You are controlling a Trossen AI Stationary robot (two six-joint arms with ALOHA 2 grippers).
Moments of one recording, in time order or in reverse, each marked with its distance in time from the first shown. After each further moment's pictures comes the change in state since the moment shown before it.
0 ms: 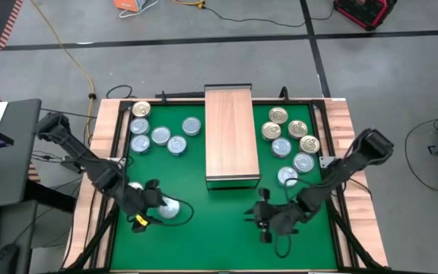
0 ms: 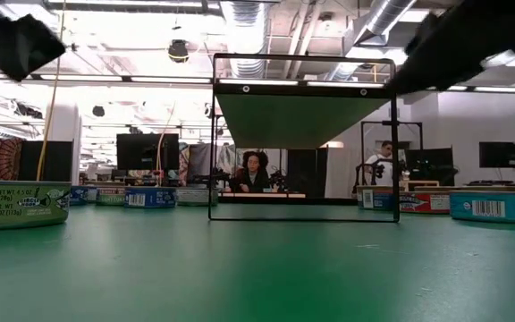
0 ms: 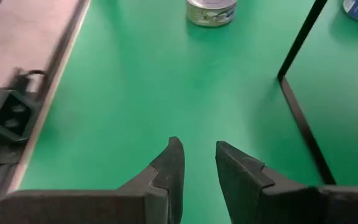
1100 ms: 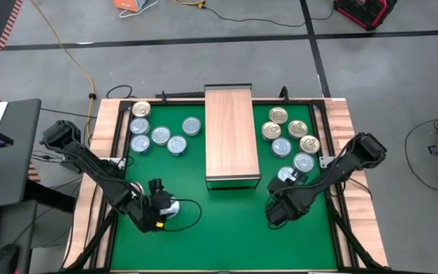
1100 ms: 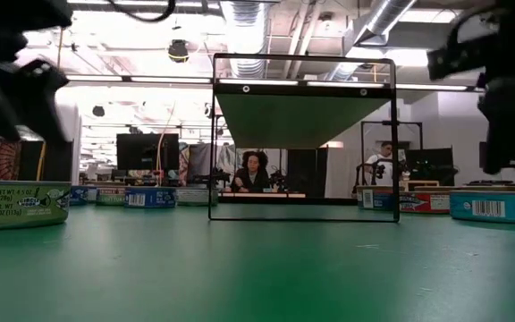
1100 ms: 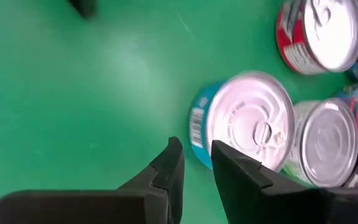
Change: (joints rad) left arm -0.047 0.273 0.000 0.035 -0.361 -0.107; right arm -0.072 0.082 0.199 -1.255 -0.085 0.799
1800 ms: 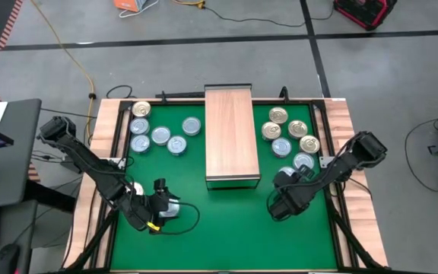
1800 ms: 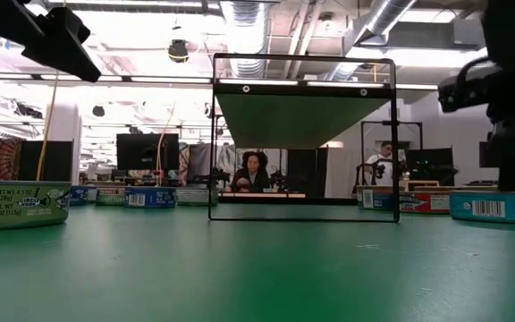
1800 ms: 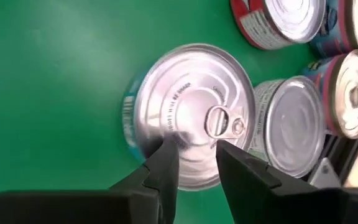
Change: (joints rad) left arm 0.000 -0.106 0.000 0.185 -0.017 0.239; right arm -0.017 -0.009 -0.134 -0.010 -0.001 0.067
